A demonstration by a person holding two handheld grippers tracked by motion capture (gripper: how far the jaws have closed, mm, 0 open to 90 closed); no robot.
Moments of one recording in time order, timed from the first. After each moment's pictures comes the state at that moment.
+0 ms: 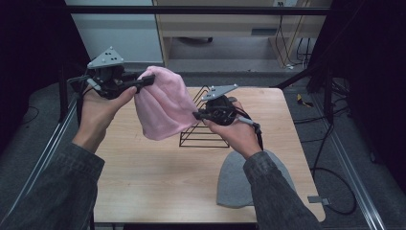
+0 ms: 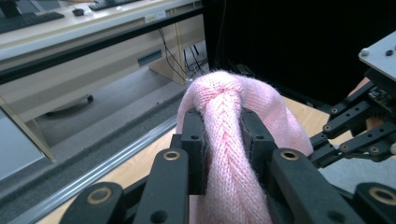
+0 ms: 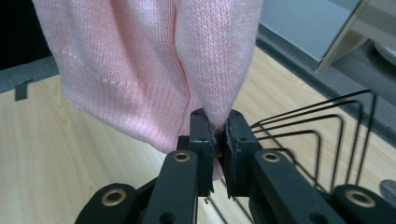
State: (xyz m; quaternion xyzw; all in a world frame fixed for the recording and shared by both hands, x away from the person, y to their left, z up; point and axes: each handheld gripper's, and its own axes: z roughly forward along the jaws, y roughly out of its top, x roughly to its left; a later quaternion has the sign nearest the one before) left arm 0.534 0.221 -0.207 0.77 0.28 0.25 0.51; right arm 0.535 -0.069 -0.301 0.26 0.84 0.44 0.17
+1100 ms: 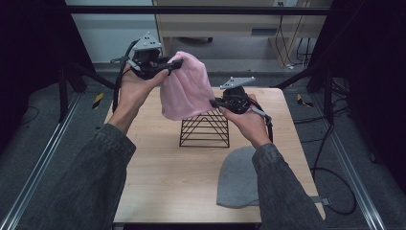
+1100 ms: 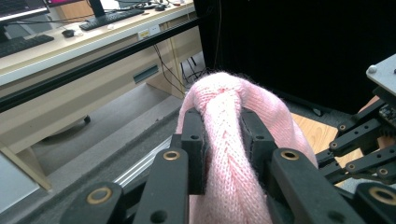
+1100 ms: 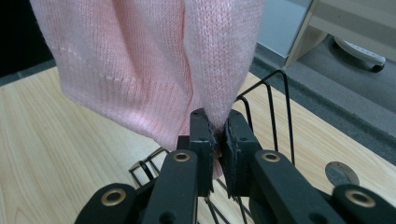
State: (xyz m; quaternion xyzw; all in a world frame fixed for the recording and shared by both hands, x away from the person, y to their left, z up) left arm 0.601 0.157 -0.213 0.78 0.24 0.26 0.52; right arm 0.584 -0.113 -0.320 0.31 0.81 0.45 0.20
